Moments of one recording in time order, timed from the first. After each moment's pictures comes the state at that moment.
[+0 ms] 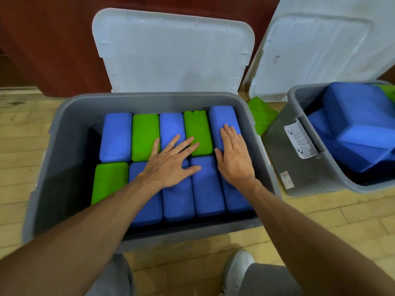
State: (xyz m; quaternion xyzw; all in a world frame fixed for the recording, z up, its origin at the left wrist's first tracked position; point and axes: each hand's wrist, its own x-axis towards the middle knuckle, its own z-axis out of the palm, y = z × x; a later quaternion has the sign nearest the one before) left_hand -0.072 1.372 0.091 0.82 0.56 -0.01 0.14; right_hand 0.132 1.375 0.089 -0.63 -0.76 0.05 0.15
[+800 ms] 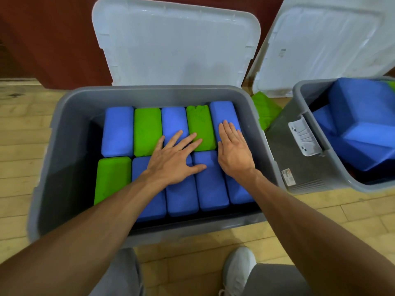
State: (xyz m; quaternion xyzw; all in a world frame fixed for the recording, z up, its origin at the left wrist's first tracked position) left_hand -0.066 1.371 0.093 0.81 0.57 -0.01 0.14; right_hand 0.131 1.387 0.083 -0.62 -0.78 0.06 0.08
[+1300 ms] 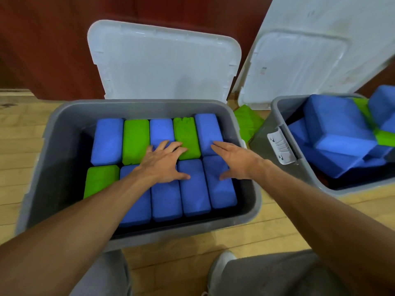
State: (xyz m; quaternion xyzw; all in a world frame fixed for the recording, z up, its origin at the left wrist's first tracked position) left_hand -0.055 1.381 0.124 0.82 0.55 -0.06 0.16; right_hand 0.179 1.390 0.162 -0.50 -0.83 0.15 -0.18
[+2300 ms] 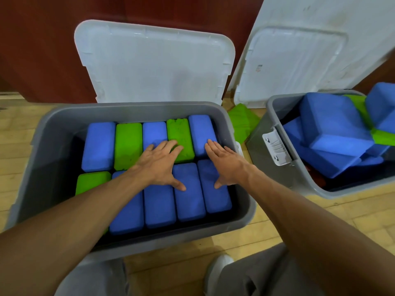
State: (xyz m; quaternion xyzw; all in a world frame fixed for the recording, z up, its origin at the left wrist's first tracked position) left_hand -0.045 1.394 0.129 0.84 0.52 -0.10 0.13; right_hand 0.171 1.391 0.151 -0.52 -0.81 0.11 -0.23
